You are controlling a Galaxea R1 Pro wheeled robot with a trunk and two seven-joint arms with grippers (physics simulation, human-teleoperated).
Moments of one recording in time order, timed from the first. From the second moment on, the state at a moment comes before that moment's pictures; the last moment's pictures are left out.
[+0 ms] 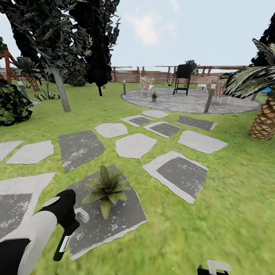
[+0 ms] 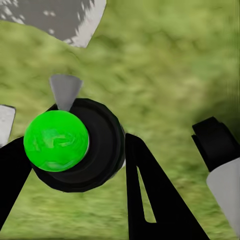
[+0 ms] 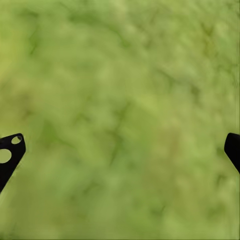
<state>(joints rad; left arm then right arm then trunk) -0.88 0.14 0.01 -0.38 -1.22 0.85 -1.13 -0.42 -0.02 -0.66 -0.07 0.66 -0.34 -0.38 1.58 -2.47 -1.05</state>
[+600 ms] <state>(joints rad) -0.88 0.15 0.10 -0.38 -1.20 0.74 -1.13 -0.42 -0.03 -0.66 -0.08 0.66 -0.34 -0.38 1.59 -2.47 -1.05</state>
